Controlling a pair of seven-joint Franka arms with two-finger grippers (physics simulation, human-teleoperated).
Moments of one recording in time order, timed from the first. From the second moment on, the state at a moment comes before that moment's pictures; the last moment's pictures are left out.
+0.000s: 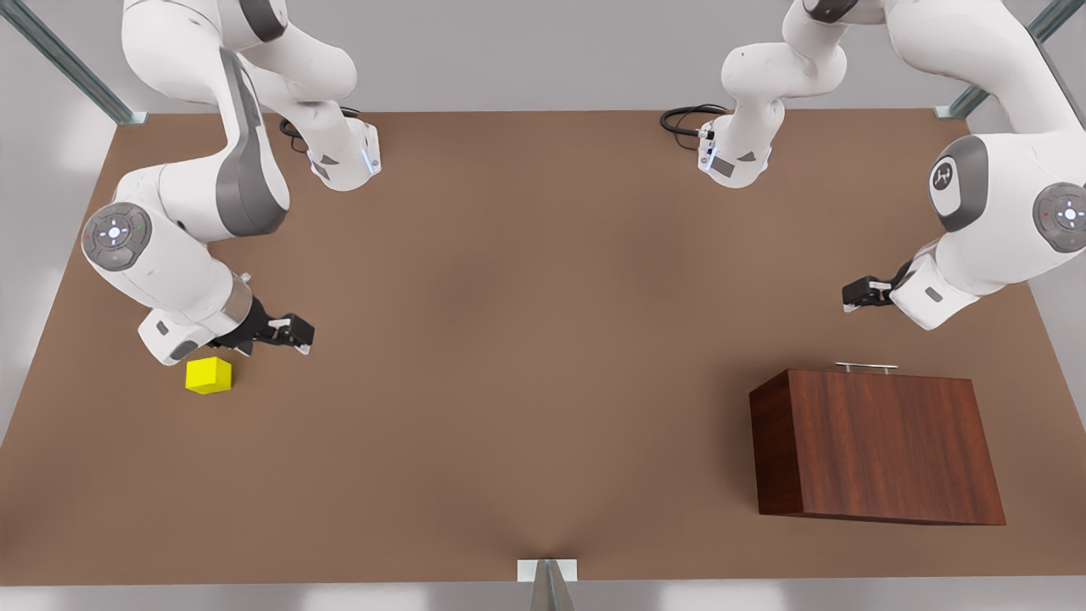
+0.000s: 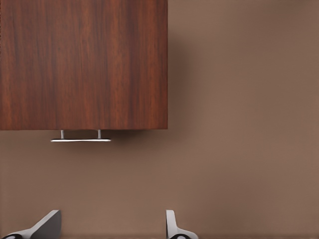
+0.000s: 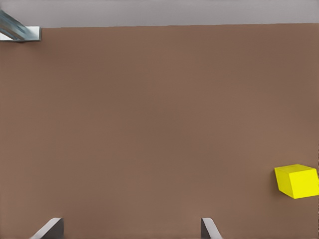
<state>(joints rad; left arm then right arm) 0.03 0.16 -0.02 -1.49 0.00 1.56 0.08 0.04 0.27 0.16 -1.37 -0.01 1.70 0.19</state>
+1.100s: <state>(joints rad) 0.08 0.01 0.16 -2.32 0.00 2.63 -1.15 -0.40 0.42 0.13 -1.92 -0.13 2.27 -0.20</state>
